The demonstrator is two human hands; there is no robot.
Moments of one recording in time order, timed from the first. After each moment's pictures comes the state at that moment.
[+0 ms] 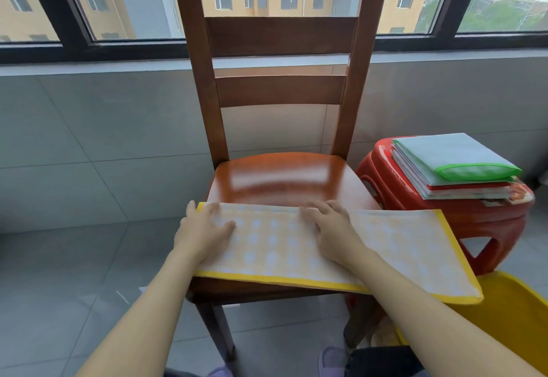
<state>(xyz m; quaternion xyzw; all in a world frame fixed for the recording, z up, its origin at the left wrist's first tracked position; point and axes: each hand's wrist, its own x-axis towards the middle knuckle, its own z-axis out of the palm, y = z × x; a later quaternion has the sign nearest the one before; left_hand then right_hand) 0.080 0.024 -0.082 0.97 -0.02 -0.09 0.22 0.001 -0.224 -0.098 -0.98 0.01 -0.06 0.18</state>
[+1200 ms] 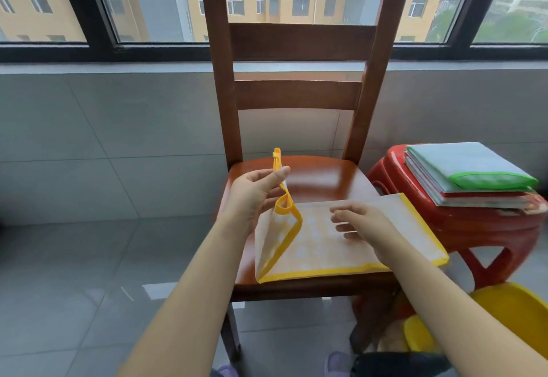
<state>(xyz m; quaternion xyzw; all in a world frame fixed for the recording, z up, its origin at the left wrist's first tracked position) 0.055 -0.034 -0.002 0.63 0.00 -0.17 0.76 -0.022 -0.231 -0.046 -0.78 0.21 0.00 0.59</state>
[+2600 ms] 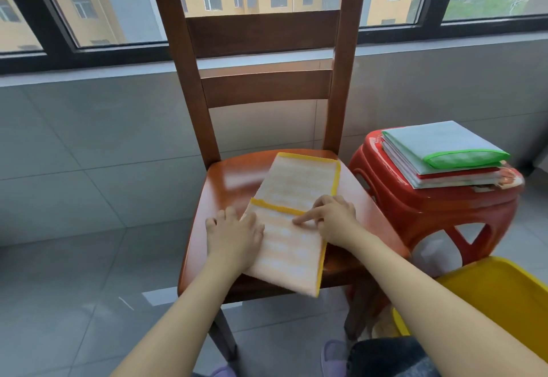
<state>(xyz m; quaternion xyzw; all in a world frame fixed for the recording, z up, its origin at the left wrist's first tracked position) 0.040 -0.038 -0.082 0.98 -0.18 0.01 -0.03 -0.003 -0.237 -0.076 -0.97 0.07 0.01 0.22</state>
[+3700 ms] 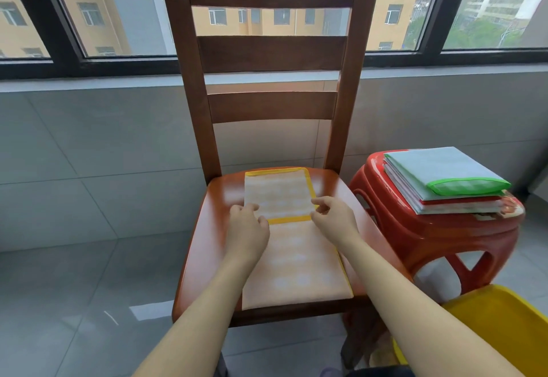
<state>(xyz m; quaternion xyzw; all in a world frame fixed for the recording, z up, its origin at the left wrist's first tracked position) 0.068 -0.069 -0.067 0.91 -0.09 0.01 0.41 0.032 -0.240 -0.068 -0.88 0.20 -0.13 0.41</state>
